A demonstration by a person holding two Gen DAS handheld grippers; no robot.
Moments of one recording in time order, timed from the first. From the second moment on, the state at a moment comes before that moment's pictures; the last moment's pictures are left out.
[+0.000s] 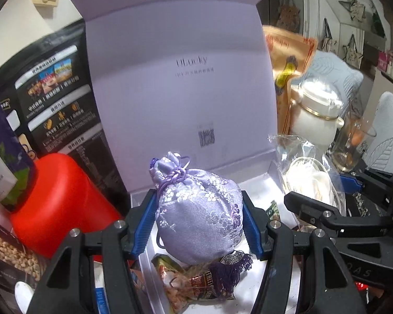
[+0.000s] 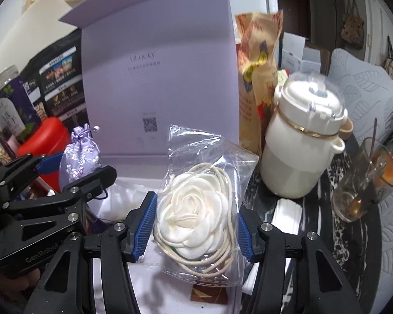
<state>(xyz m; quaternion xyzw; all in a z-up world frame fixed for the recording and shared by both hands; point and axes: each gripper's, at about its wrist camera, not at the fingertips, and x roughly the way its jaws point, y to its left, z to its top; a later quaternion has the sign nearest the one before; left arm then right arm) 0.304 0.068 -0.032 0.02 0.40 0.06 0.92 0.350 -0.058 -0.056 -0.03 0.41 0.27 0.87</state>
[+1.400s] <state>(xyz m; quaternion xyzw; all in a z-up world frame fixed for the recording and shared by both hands) 0.340 0.066 -0.038 0.03 0.44 0.10 0.89 0.345 -0.062 -0.050 -0.07 0.43 0.24 0.87</state>
